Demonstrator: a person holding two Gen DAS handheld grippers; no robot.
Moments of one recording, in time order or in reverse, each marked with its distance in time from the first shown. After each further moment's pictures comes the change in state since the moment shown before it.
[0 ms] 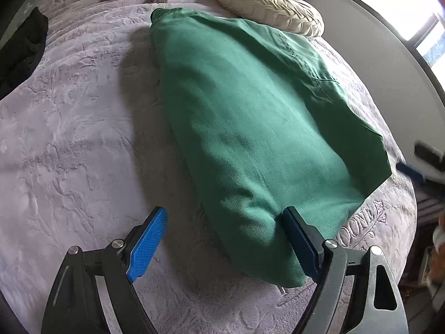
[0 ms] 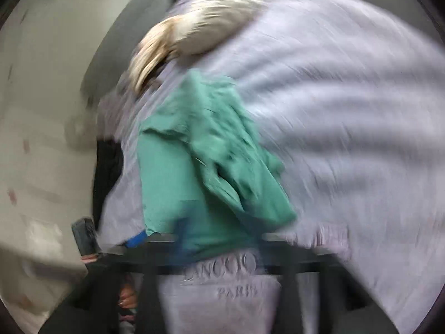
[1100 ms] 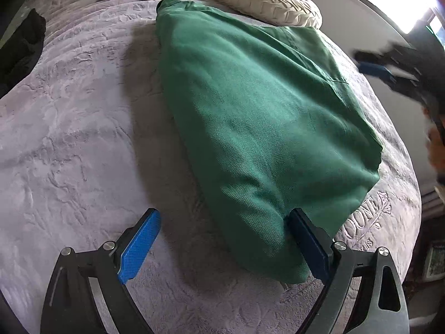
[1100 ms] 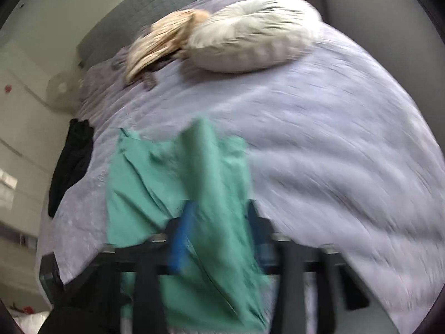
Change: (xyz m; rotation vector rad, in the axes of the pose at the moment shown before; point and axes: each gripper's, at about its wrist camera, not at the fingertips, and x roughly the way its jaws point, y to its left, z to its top) left arm 0.008 -0.005 -0.009 0.024 0.011 0.017; right arm 0.060 0.040 0.105 -0.185 0.020 -0.137
